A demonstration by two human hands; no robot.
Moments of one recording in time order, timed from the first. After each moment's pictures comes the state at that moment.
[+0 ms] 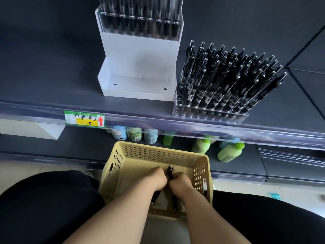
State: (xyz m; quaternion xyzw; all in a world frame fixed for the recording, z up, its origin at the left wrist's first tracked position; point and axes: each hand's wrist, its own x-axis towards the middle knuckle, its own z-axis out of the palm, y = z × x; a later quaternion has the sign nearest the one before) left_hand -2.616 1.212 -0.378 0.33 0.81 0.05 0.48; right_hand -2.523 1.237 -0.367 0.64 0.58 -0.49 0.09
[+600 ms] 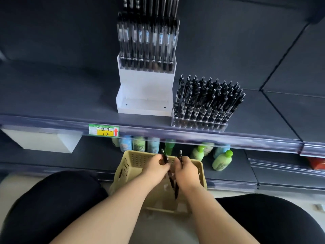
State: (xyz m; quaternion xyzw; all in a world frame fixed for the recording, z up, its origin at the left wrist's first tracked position) left_hand -2.623 1.182 -0.270 0.34 0.77 0.35 0.40; right_hand -2.521 1.217 -0.258 0.59 0.68 -0.41 -0.16
